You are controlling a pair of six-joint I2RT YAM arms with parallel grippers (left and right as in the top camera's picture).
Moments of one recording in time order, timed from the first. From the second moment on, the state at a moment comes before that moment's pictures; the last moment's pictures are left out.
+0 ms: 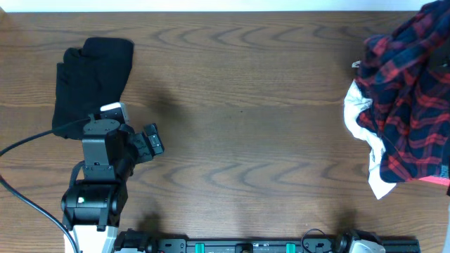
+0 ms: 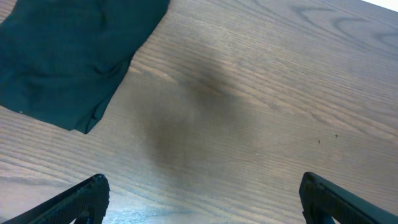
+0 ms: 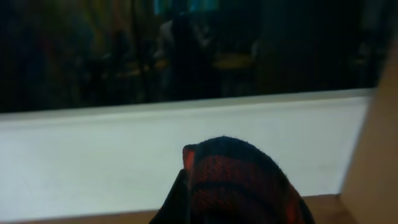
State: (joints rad) left arm -0.04 0.82 0.81 -0.74 -0.03 -0.30; right arm -0.21 1.12 1.60 -0.45 -0.13 0.11
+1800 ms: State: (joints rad) left arm -0.04 0.82 0.81 -0.76 -0.03 -0.31; right arm 0.64 1.92 1.62 -0.33 -0.52 -0.18
